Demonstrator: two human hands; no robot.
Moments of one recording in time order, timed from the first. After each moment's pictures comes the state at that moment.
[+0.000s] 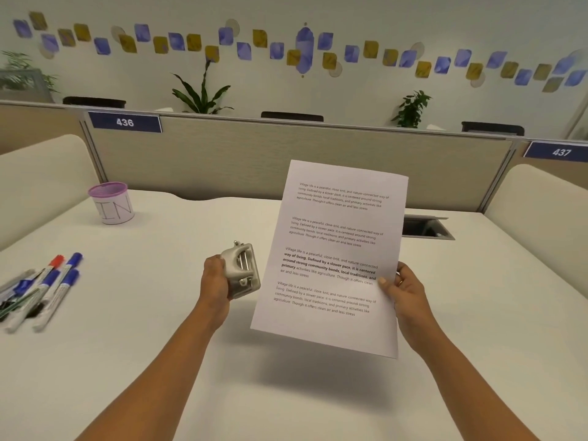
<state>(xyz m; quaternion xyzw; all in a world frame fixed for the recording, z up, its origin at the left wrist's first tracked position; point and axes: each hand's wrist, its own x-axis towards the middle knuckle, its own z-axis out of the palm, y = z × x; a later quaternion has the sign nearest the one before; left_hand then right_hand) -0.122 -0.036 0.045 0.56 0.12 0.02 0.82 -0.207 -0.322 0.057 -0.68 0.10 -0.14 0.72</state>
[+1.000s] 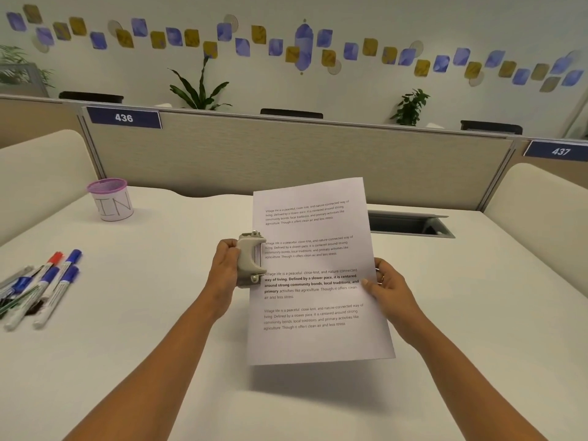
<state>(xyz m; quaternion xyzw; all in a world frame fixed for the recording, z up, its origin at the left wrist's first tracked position) -0.118 -0.036 0.054 0.66 0.00 0.02 0.75 -0.208 -0.295 0.072 -0.78 0.11 -0.05 0.62</state>
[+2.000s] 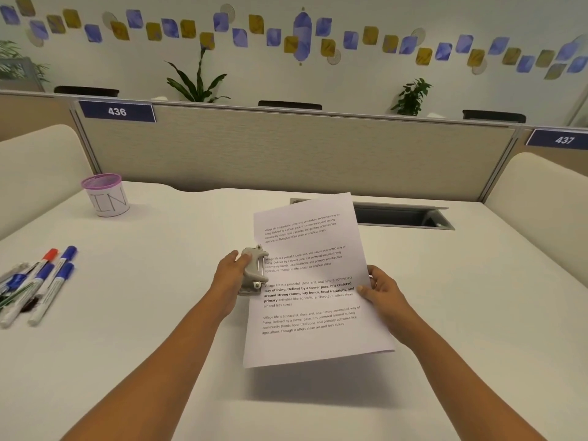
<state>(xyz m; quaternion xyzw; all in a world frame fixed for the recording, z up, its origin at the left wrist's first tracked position) -0.106 -0.049 0.033 0.68 0.10 -0.08 0.72 -0.198 -0.309 0.039 -0.74 0.12 0.00 0.67</state>
